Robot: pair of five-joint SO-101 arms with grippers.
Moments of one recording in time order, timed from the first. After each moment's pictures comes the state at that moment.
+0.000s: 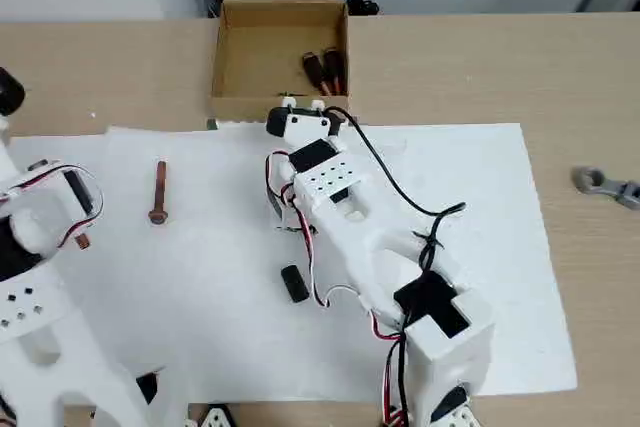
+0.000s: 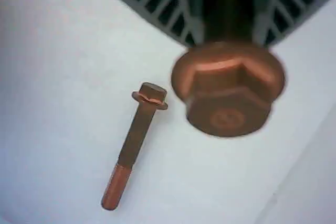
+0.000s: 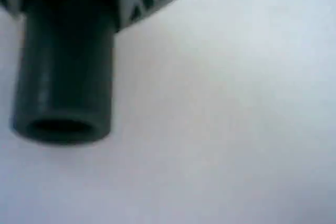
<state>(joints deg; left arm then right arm) -27.9 -35.3 9.3 93.6 10.5 -35.0 17.1 2.9 70.9 -29.3</state>
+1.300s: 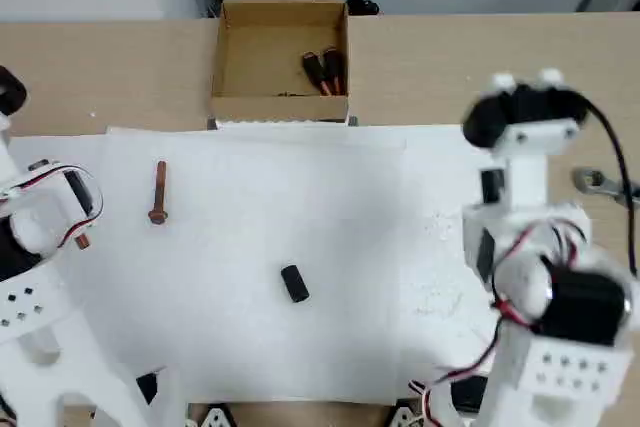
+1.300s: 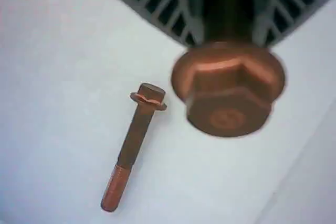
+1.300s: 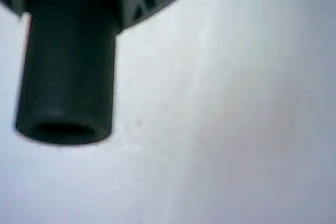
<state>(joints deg) -27.9 -35.3 9.3 93.6 9.7 6.6 -51.1 15.4 95.1 11.0</state>
